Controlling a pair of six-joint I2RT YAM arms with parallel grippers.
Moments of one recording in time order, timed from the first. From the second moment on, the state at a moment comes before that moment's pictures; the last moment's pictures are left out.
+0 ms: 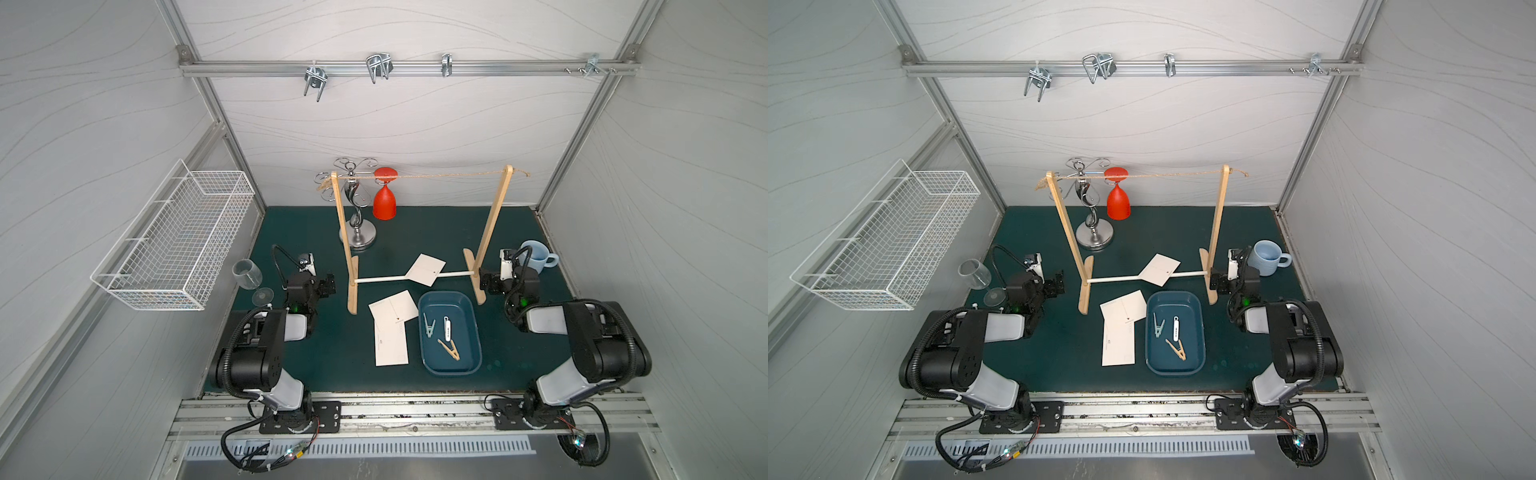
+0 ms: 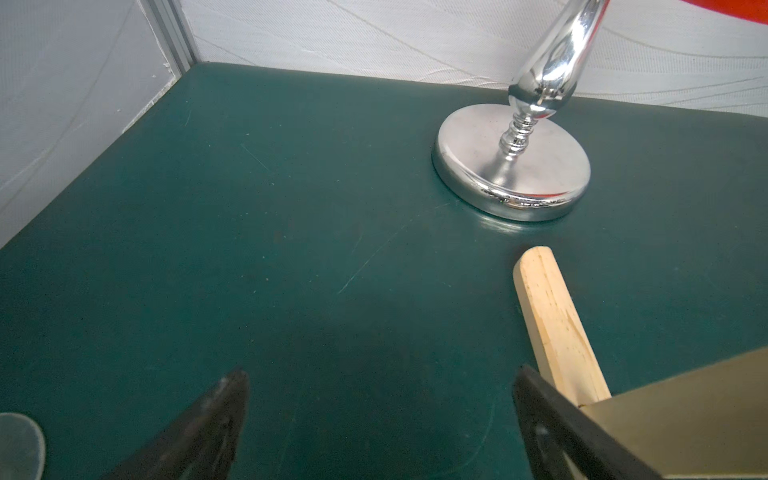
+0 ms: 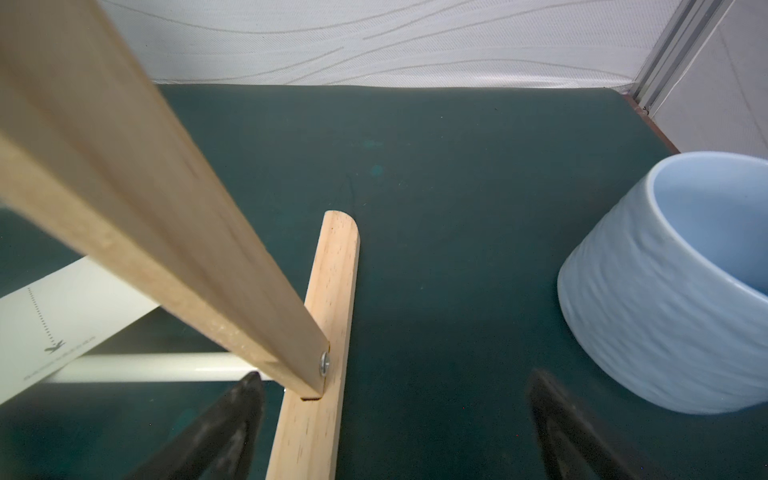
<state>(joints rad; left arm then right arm) 0.04 1.55 0.40 0.73 -0.04 -0.07 0.10 1.57 0.44 0.72 -0.07 -0.01</state>
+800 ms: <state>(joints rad) 0.04 1.55 0.40 0.73 -0.04 -0.07 0.10 1.57 0.44 0.72 -0.07 -0.02</state>
